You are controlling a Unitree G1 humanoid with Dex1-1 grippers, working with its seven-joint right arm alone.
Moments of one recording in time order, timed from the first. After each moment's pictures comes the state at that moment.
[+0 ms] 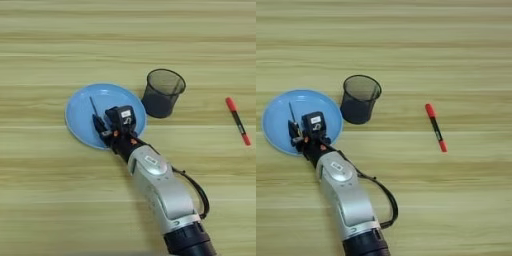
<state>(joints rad) -0.04 0.05 0.23 0.01 0.08 0.23 0.19</state>
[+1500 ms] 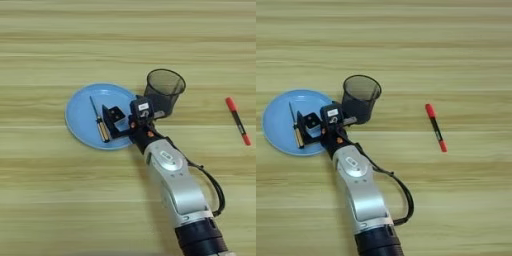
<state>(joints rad) -0.07 0.00 0.14 0.03 -0.01 0.11 0.16</state>
